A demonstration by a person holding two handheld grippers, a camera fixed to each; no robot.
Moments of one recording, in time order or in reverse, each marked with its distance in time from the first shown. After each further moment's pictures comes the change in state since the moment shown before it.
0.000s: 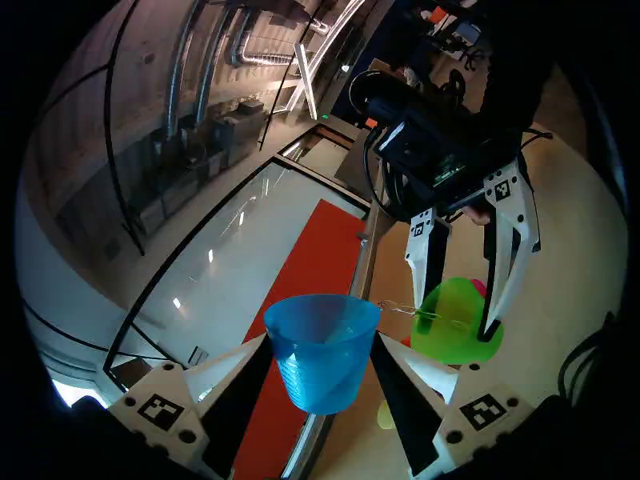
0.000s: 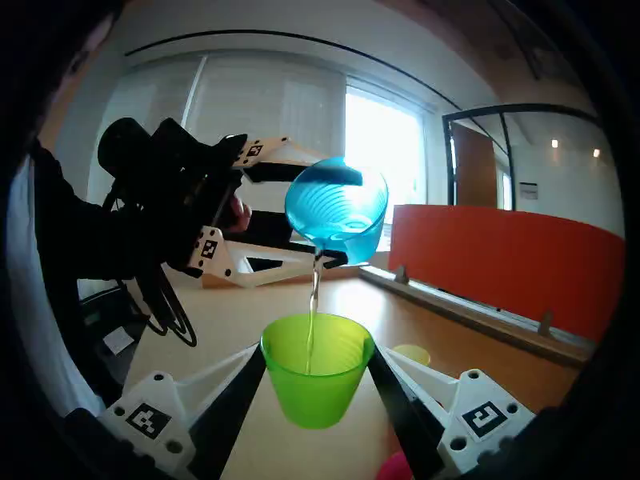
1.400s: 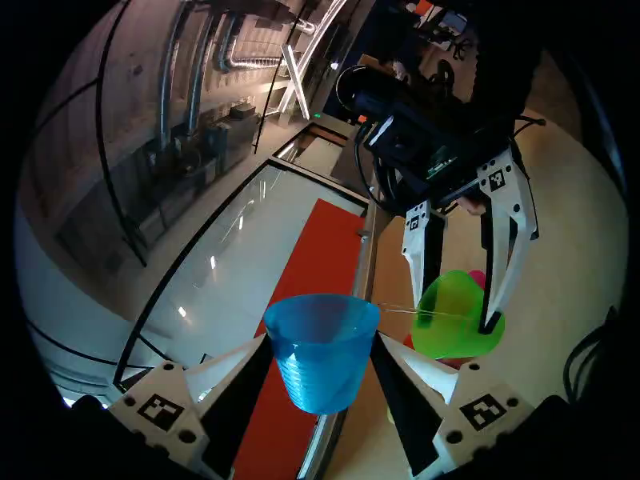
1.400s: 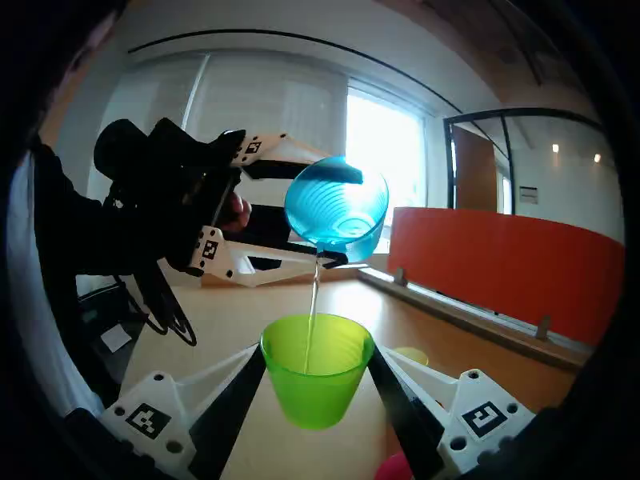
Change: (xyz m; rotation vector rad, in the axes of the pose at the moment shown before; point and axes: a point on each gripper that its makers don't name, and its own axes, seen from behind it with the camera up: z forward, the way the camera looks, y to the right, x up) left arm 0.004 -0.001 -0.001 0.000 -0.005 0.068; right arm 0.003 0.001 -0.002 -0.004 0.005 -0.016
